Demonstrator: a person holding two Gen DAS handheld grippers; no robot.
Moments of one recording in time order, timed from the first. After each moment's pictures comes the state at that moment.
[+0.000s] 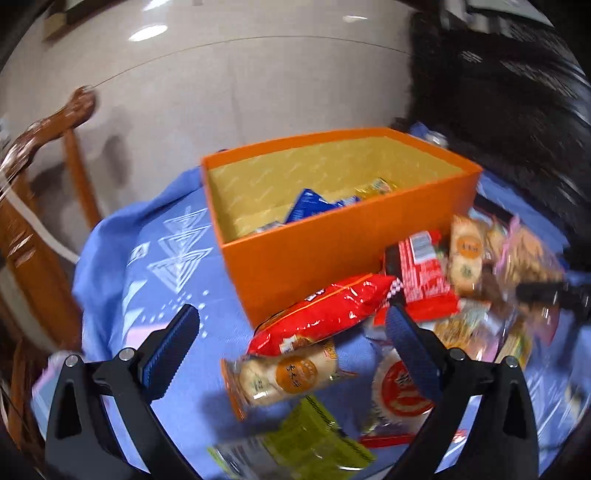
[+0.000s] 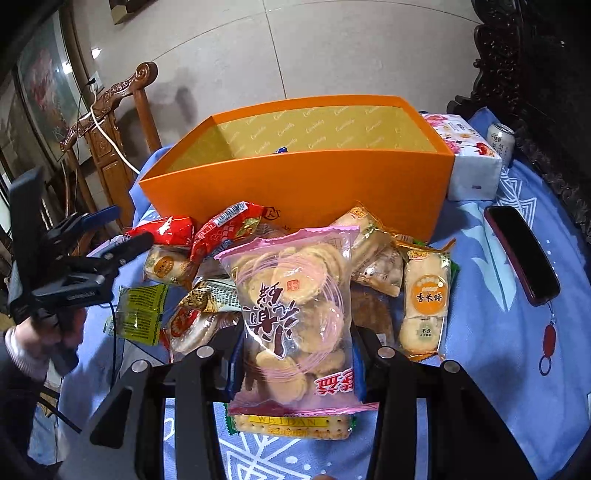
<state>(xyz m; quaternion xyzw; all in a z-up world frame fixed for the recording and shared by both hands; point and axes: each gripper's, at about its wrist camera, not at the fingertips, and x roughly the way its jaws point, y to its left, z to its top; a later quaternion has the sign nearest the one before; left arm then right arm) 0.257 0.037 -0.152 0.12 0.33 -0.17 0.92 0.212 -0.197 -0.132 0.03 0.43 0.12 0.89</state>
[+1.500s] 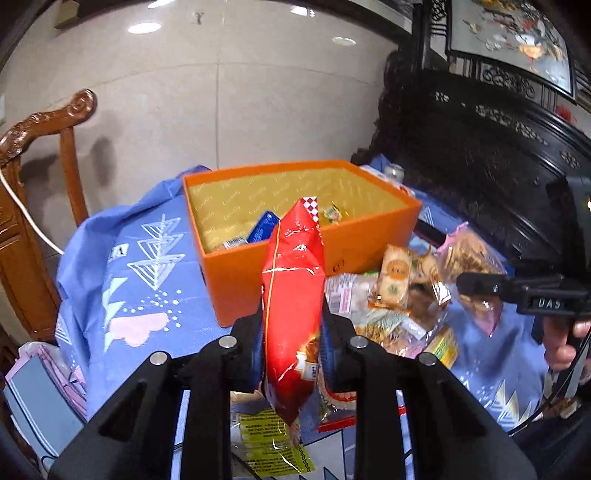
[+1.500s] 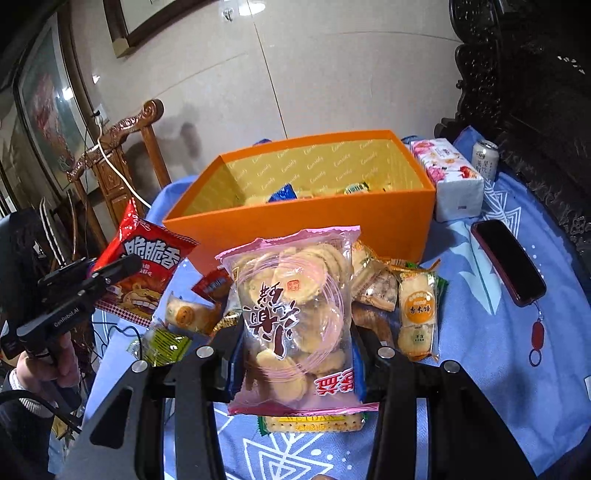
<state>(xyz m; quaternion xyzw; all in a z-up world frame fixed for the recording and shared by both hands) 0.209 0.054 -0.099 0.04 0.31 -0.21 0.93 0.188 -0.202 -0.091 0.06 0.39 0.11 0.91</state>
